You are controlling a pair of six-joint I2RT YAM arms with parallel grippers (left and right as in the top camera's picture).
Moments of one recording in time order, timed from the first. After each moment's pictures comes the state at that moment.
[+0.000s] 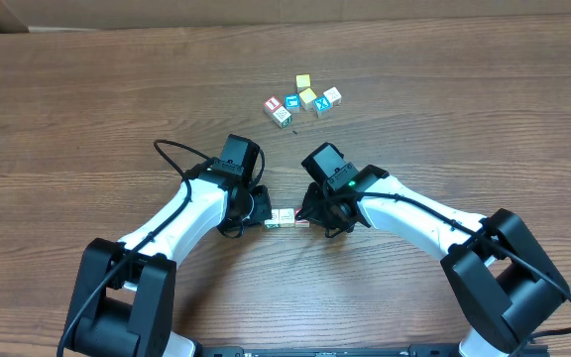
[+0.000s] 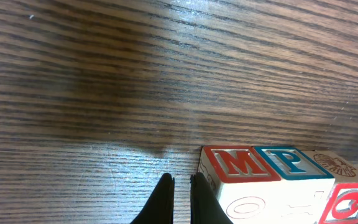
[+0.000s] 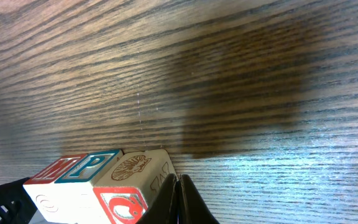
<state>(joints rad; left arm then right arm) -0.33 1.67 0.93 -0.66 0.14 -0.53 0.69 1.84 1.10 -0.54 -0.17 1.01</state>
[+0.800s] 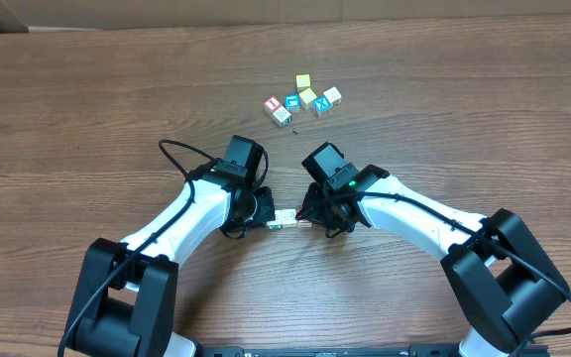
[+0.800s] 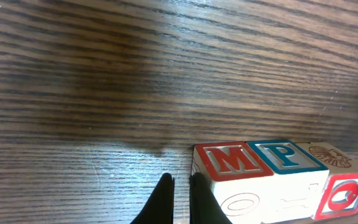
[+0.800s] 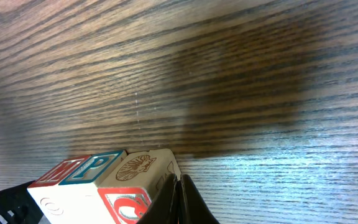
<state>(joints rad) -0.35 1.67 0.93 -0.66 0.15 -0.53 0.69 1.84 1.10 -0.54 -0.18 1.01</state>
